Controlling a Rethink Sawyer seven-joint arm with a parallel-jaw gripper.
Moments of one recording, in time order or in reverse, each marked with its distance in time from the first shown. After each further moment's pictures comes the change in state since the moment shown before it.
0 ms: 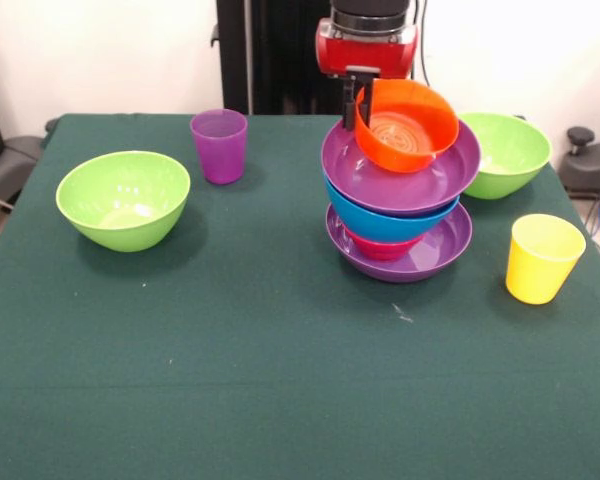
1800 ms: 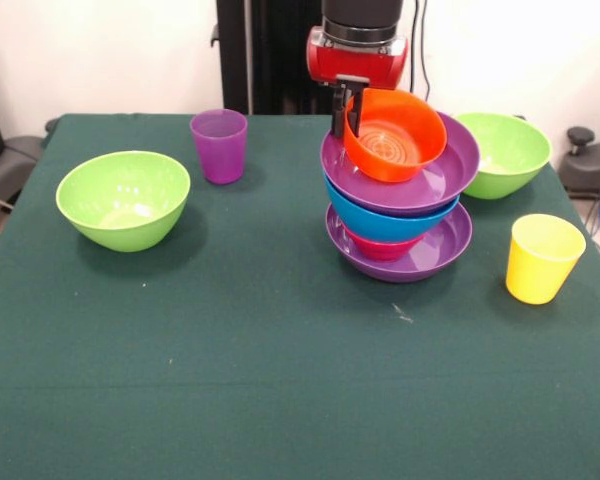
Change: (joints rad) arm 0.038 0.032 -0.060 -0.037 0.019 0.000 0.000
